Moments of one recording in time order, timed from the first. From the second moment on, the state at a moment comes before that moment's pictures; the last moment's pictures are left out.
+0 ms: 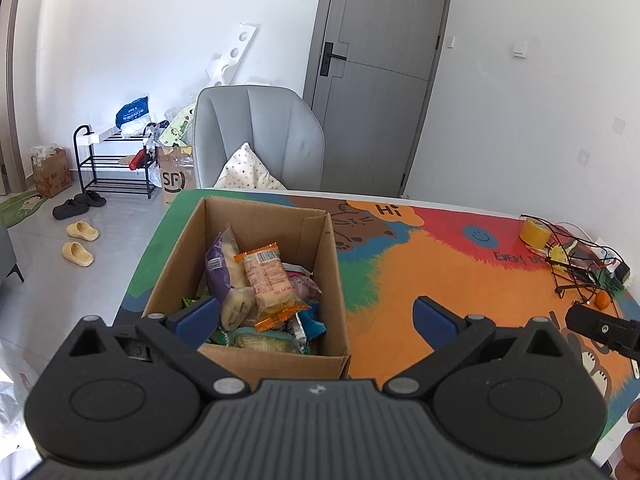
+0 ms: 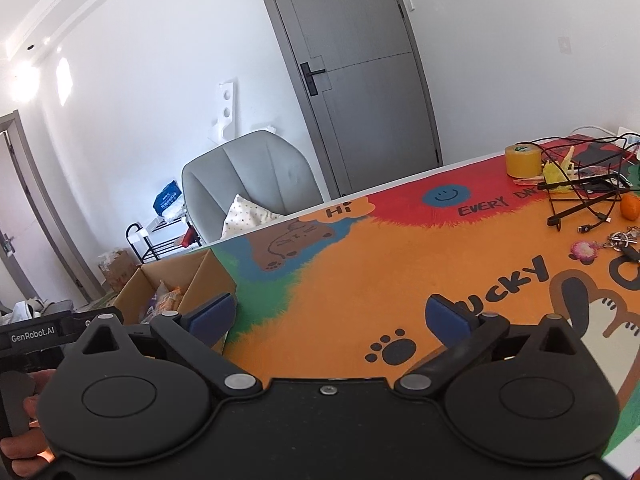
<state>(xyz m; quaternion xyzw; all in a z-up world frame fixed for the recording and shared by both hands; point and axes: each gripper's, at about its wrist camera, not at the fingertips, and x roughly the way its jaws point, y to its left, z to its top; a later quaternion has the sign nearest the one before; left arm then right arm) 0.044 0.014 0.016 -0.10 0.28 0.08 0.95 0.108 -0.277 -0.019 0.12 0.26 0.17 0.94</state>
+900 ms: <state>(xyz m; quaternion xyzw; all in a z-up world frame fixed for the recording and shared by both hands) 0.001 0.000 0.030 -0.06 0.28 0.07 0.95 0.061 -0.283 -0.010 0.09 0.29 0.14 0.94</state>
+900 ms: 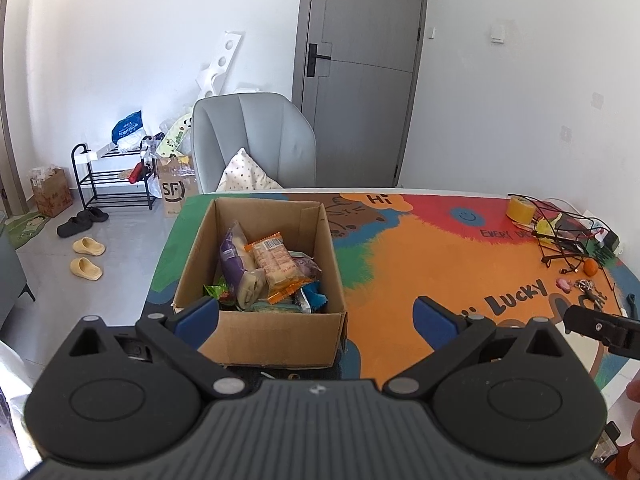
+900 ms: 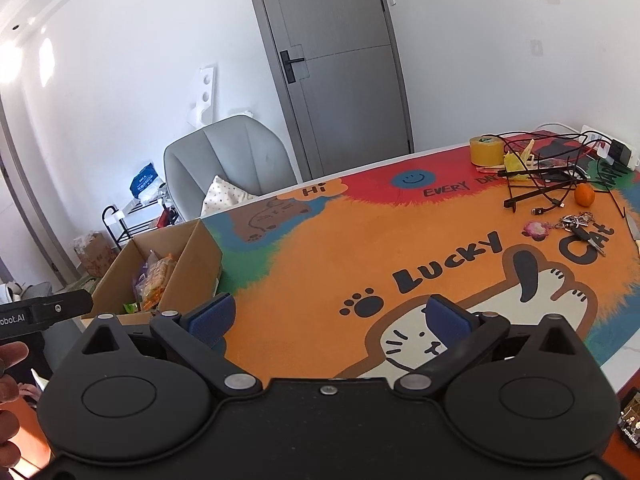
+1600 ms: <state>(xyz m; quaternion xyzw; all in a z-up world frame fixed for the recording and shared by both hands) -0.008 -0.008 0.033 -0.04 0.28 0.06 0.96 0.049 -0.267 -0.003 0.07 0.29 0.15 0.94</state>
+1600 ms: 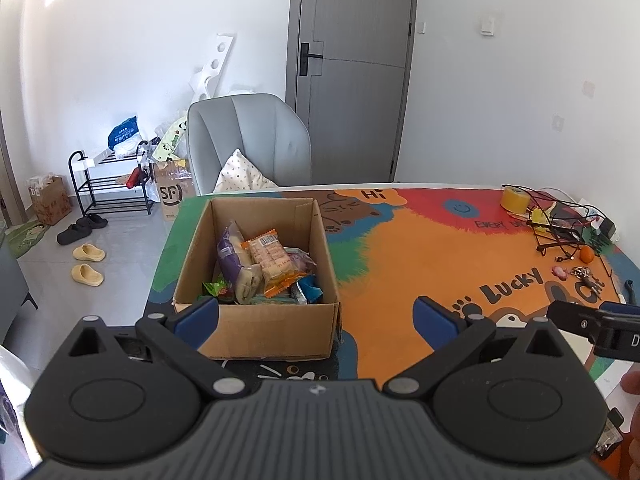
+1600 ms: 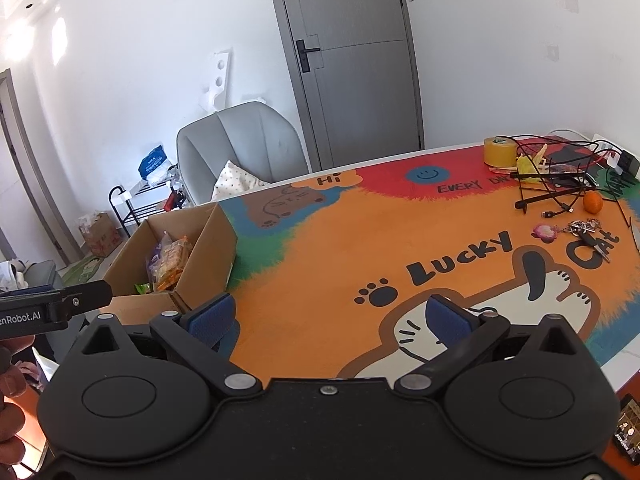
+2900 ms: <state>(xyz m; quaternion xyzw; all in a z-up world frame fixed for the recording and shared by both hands) -0.009 -0.010 0.033 -0.04 0.29 0.06 0.96 0.046 -0.263 0.003 0.06 0.29 0.16 0.94</state>
